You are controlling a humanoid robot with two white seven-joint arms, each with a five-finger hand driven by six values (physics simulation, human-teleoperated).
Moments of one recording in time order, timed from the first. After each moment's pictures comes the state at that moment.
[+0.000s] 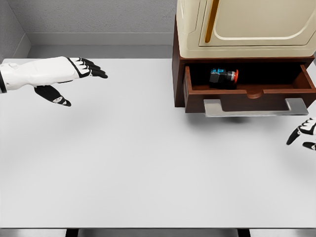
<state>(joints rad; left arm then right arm) -0.92 0.99 -0.94 -1.47 -0.06 -0.61 -0.40 0.36 -1.10 -0.33 -1.76 -0.01 -0.61 0.61</state>
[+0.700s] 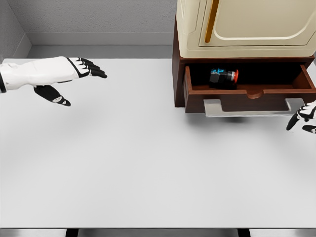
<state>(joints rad) -0.92 0.99 -0.94 -1.46 -0.06 -0.61 -0.40 0.21 -1.16 -0.23 -1.76 -0.04 -0.61 0.61</state>
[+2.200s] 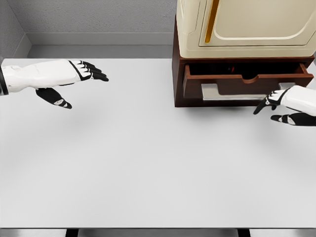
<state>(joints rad) -0.92 0.99 -0.96 -1.47 -0.06 -0.61 -0.40 -0.19 -1.02 0.14 -1.63 -0.02 -0.61 0.62</state>
